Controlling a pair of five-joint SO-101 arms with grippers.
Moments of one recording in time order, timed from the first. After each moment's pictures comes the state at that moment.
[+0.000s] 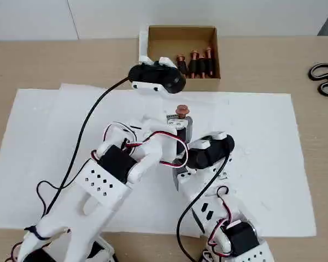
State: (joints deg) left arm 33.6 -29.7 28.6 51.5 29.8; right arm -29.0 -102.1 87.7 47.9 -10.9
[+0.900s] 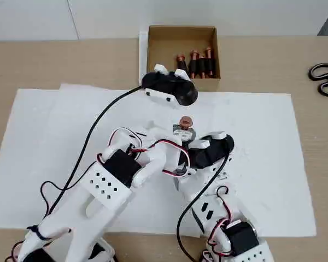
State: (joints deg) left arm 36.1 -29.7 31.3 53.6 24.6; right arm -28.9 -102.0 87.9 47.9 -11.0
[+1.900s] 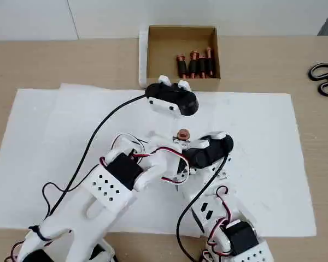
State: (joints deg) left arm 36.6 -30.1 34.9 56.6 24.5; right arm -29.1 -102.0 88.0 47.9 -11.1
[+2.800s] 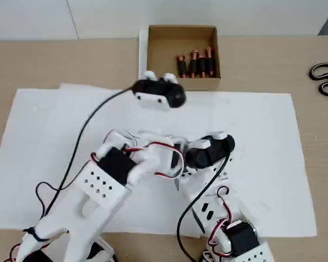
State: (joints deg) left arm 33.6 -30.0 28.8 66.3 29.8; right arm -28.9 -102.0 88.0 48.0 -11.1
